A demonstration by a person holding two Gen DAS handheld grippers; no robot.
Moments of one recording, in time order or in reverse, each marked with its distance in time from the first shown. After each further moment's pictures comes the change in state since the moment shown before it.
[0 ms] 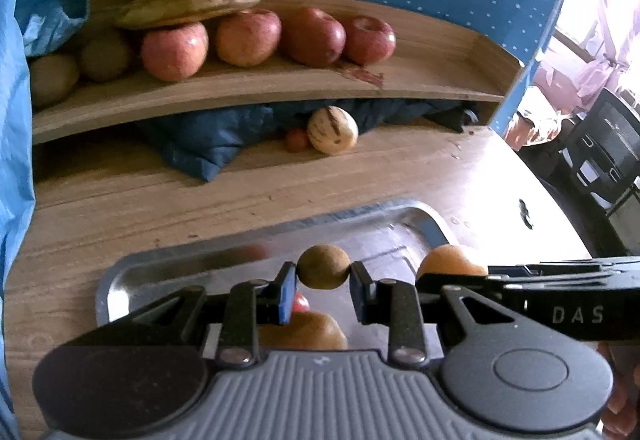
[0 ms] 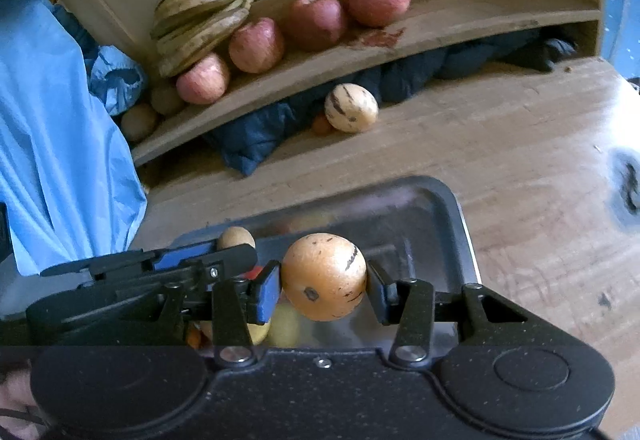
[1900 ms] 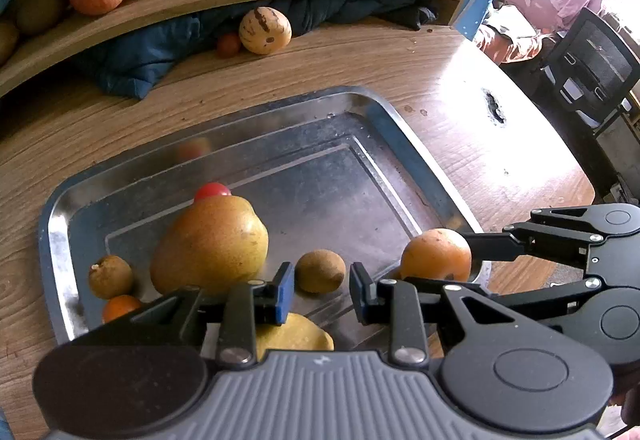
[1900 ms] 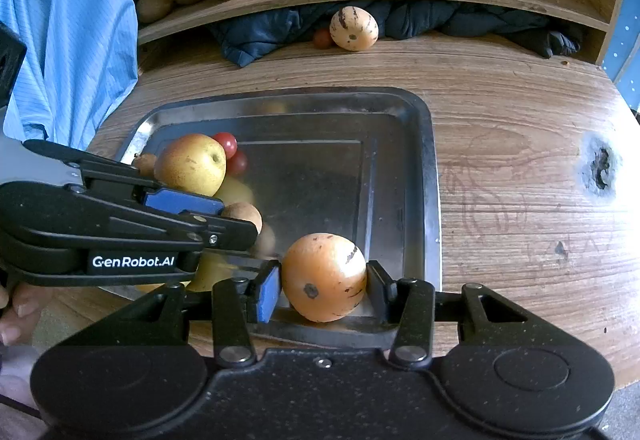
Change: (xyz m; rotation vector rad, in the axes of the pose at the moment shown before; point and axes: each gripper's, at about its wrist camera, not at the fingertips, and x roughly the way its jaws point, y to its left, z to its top) left arm 0.014 -0.042 -0.037 0.098 0.219 -0.027; right arm -0.009 -0.008 -0.060 -0.265 0.100 -0.086
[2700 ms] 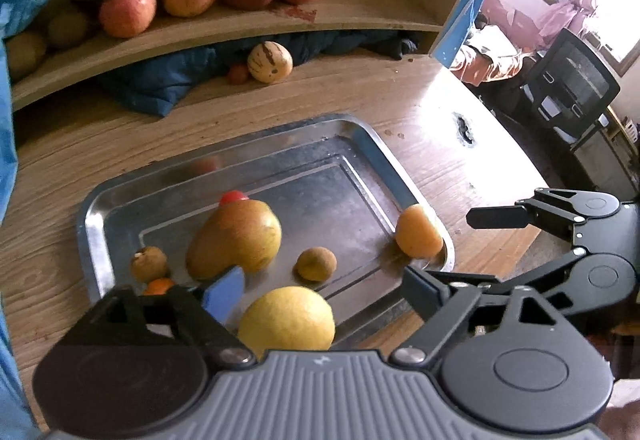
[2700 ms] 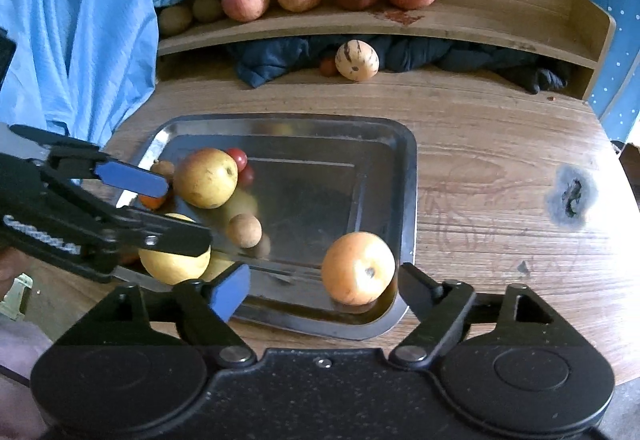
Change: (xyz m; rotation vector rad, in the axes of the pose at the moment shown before) left arm -0.056 0.013 -0.007 -0.024 -0.050 -0.056; right arm -0.040 -0.001 0.001 -0.065 -0.050 -0.004
